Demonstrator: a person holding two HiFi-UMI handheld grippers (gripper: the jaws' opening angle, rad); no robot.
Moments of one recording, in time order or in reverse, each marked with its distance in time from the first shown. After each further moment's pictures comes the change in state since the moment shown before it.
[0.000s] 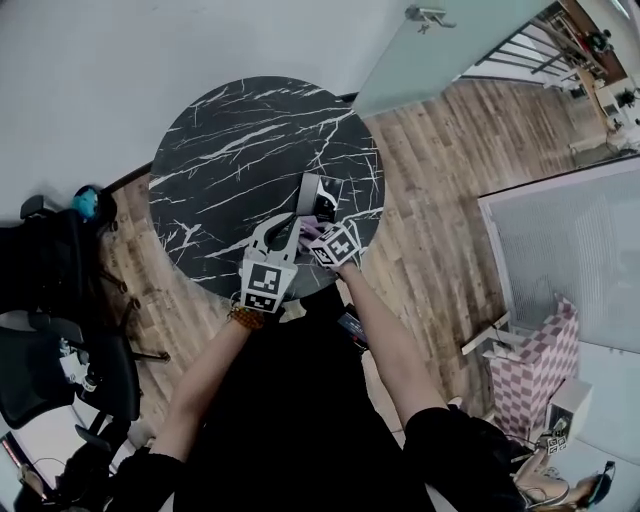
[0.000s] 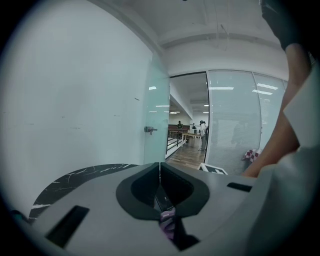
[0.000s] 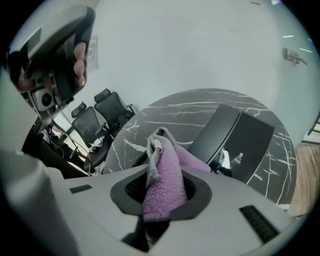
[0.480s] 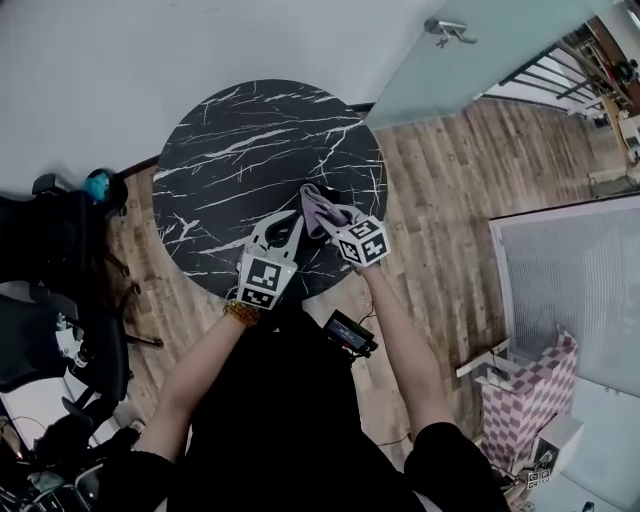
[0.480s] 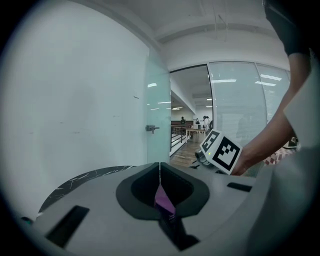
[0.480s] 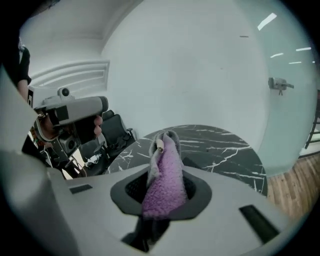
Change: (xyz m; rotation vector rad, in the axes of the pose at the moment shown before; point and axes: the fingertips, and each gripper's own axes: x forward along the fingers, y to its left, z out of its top) left arm 0.032 -0.014 0.018 0.045 0.041 0.055; right arm -0.108 -0.054 0.076 -0.060 -0.300 -0.030
